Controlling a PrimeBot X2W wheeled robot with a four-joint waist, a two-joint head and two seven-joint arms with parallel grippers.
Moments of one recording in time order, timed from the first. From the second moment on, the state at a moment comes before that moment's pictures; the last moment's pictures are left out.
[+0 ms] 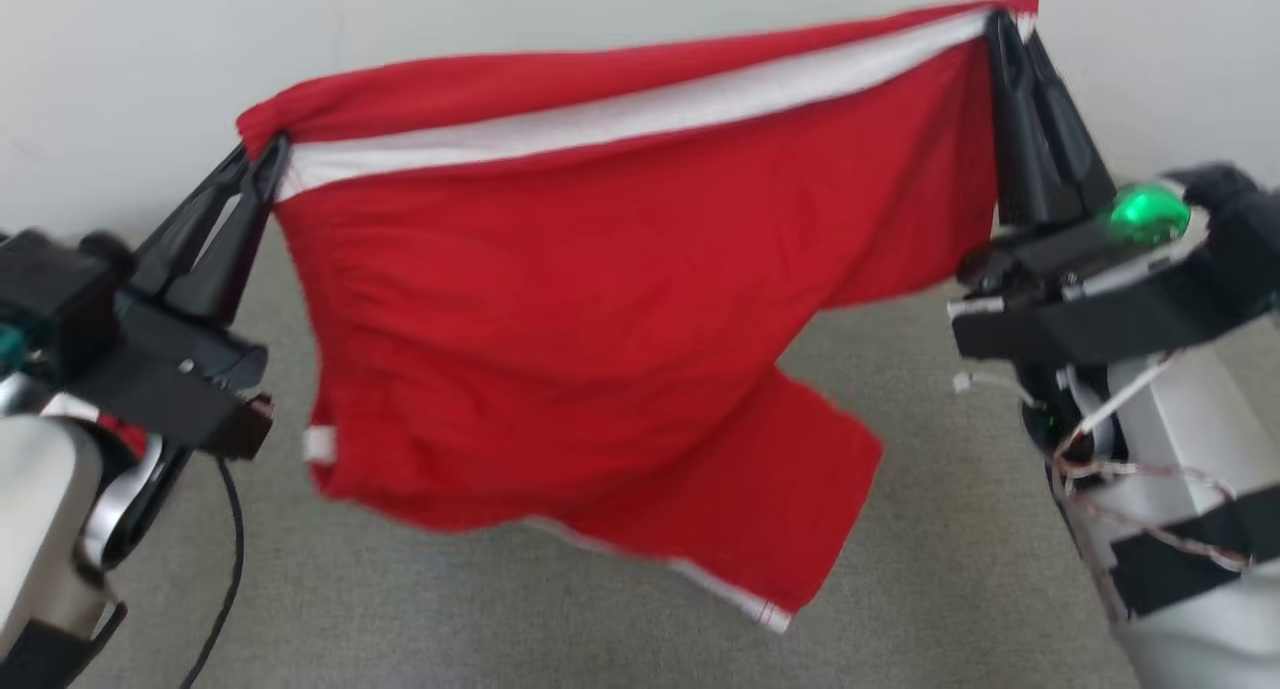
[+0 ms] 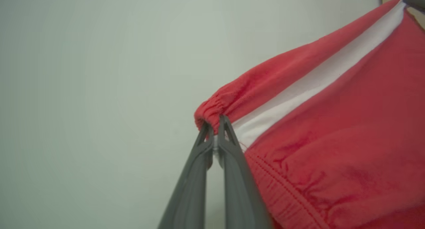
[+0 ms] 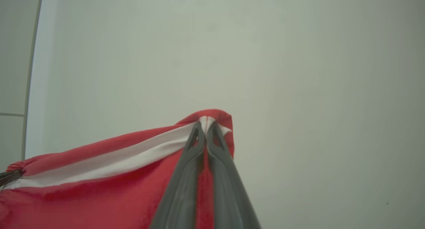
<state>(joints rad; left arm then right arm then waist) -0.65 0.67 -0.45 0.06 -0.56 -0.13 -0.15 -0.61 -0.27 0.23 0.08 0.44 0.13 -0.26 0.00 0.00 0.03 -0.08</state>
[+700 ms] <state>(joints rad) -1.30 0.47 -0.74 0.57 -0.55 -0.13 -0.25 -1.09 -0.38 0.15 0.33 0.30 0.13 -0.26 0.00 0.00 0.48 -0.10</state>
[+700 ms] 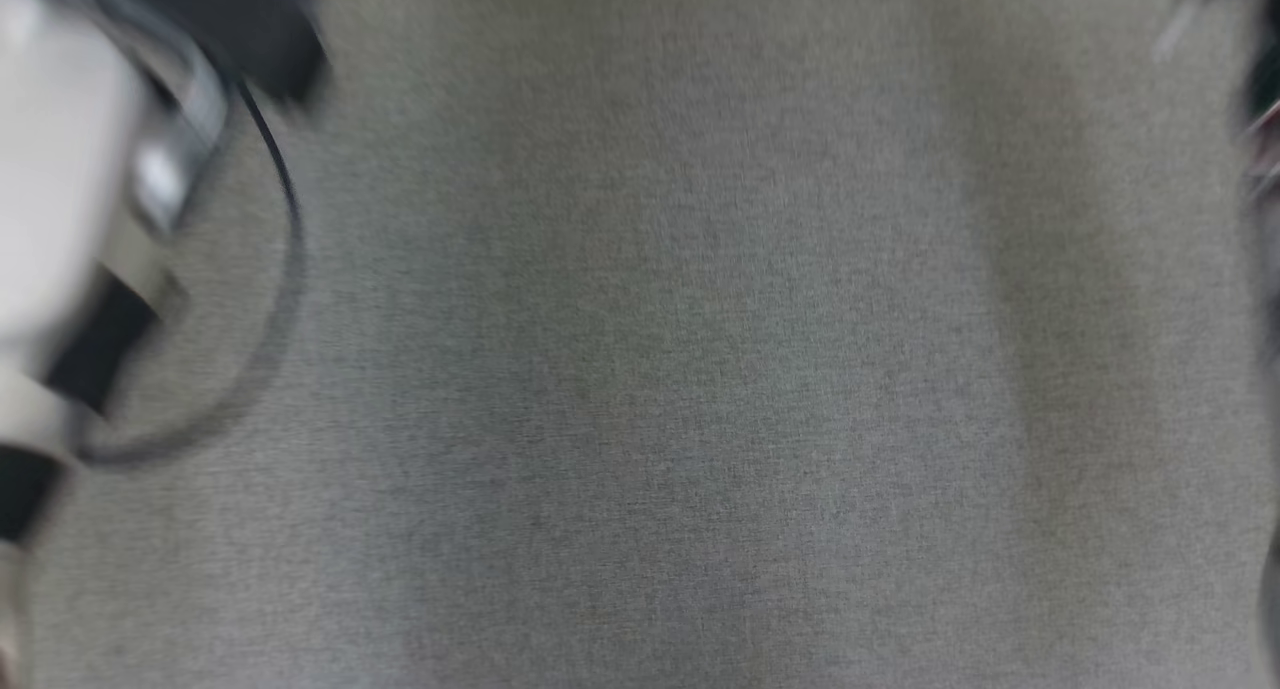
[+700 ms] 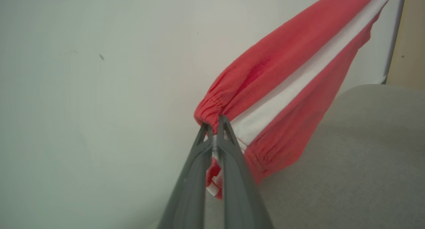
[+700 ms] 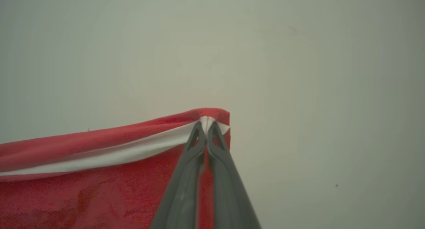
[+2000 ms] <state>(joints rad) -0.17 0.24 -0.63 0.60 -0.75 -0.13 -0.27 0.02 -0.14 0.07 0.38 0.30 0.13 -0.26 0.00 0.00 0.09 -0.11</state>
